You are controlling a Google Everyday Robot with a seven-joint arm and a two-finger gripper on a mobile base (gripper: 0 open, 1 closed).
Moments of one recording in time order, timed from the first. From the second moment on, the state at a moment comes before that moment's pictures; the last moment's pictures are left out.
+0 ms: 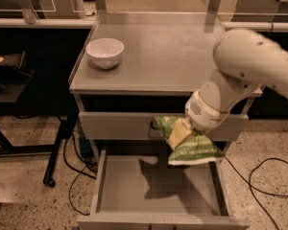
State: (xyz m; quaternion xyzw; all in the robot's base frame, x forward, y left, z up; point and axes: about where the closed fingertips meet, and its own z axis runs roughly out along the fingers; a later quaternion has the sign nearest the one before) arm 0.460 -0.107 0.772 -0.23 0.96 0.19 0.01
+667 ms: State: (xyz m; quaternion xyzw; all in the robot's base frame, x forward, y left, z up) arm 0.453 -0.110 0.712 -0.21 0.96 0.20 -0.02
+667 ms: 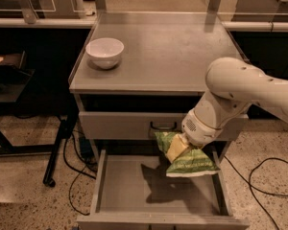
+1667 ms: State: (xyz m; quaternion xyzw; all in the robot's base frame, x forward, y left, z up) arm 0.438 -0.135 0.606 -0.15 0.95 0.27 -0.05
